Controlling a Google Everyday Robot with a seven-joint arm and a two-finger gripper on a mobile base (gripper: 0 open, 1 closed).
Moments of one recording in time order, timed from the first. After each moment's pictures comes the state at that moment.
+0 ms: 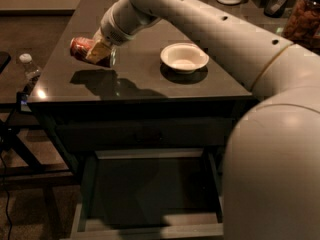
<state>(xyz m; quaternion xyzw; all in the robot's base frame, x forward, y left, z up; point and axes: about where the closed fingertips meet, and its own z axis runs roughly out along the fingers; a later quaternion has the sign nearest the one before) 0.711 0.163 0.915 -0.62 0.65 0.14 0.41</state>
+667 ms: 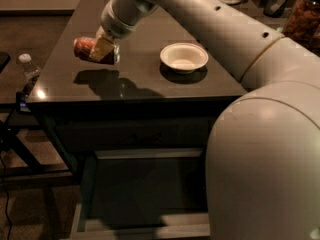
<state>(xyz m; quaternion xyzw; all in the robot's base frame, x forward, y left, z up) 0.712 0.156 0.916 -0.64 0.66 0.13 0.36</state>
